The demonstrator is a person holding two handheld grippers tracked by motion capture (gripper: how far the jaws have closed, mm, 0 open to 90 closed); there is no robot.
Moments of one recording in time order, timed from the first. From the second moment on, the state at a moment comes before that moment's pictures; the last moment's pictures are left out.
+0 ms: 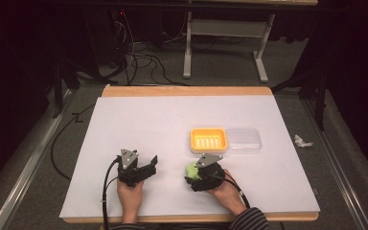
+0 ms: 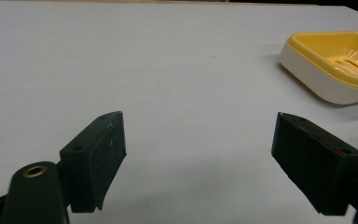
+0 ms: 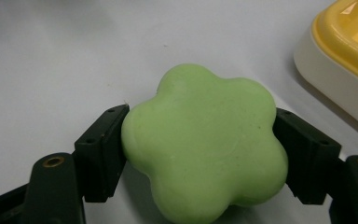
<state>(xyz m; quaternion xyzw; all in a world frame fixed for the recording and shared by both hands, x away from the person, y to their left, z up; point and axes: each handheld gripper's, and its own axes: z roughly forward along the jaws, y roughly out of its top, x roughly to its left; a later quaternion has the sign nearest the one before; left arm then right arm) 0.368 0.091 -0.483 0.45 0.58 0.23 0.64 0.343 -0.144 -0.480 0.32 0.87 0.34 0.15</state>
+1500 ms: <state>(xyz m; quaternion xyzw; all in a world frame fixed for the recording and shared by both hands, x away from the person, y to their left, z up) 0.368 0.085 -0.485 0.47 0.58 0.23 0.62 0.342 -0.175 -0.456 0.28 0.88 0.38 0.09</state>
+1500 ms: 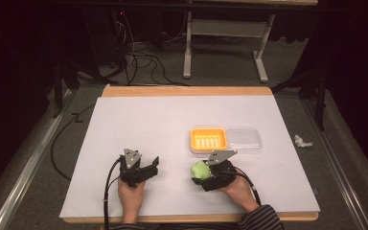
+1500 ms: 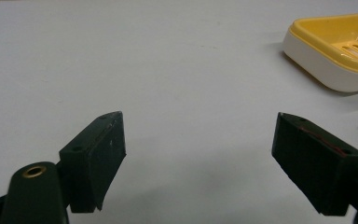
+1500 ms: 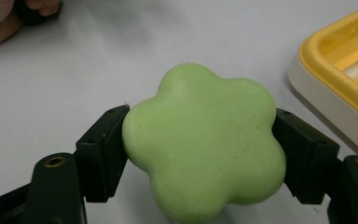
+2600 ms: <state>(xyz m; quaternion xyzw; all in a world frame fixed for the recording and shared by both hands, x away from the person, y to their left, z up) 0.369 0.086 -0.485 0.46 0.59 0.23 0.62 0.348 -0.196 -0.427 0.28 0.88 0.38 0.12</state>
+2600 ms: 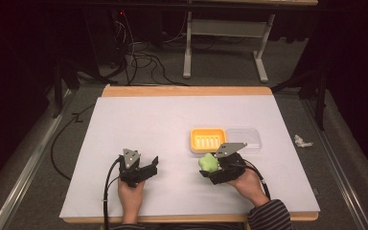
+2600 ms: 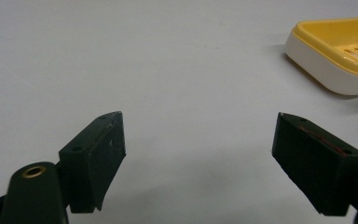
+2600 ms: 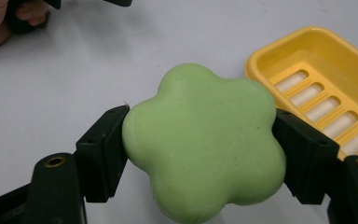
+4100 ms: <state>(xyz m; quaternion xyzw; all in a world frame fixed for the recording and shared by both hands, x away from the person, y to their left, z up) 0.369 0.086 -0.485 0.47 0.59 0.23 0.62 0.385 -0.216 -0.406 0.32 0.86 0.39 0.13</state>
